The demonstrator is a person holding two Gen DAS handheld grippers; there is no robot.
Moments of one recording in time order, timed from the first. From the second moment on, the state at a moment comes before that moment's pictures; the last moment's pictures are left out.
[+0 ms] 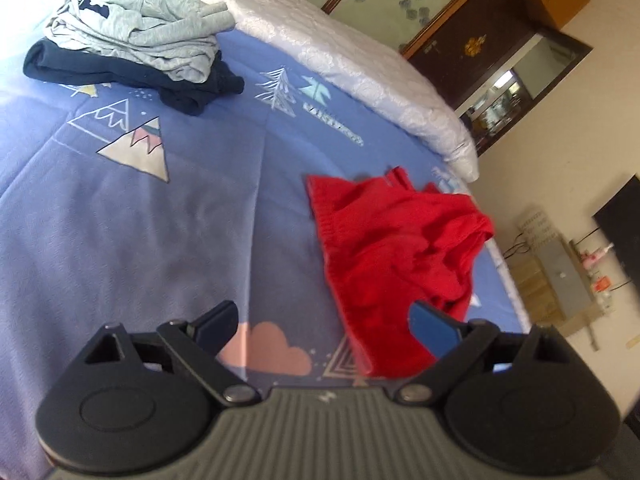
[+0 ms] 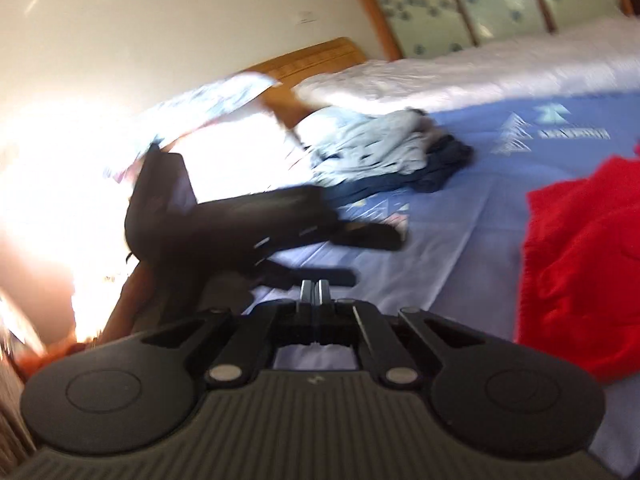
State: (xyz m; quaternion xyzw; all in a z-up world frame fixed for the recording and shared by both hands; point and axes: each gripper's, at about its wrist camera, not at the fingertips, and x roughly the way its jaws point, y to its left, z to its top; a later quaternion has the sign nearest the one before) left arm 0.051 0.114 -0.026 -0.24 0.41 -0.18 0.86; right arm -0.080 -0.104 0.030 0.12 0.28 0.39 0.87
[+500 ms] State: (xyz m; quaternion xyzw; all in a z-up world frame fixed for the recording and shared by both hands) left arm 0.105 -0.011 -0.093 -0.16 0.52 -0.24 0.80; right arm -0.084 -0.275 -0.026 0.34 0.28 0.08 0.90
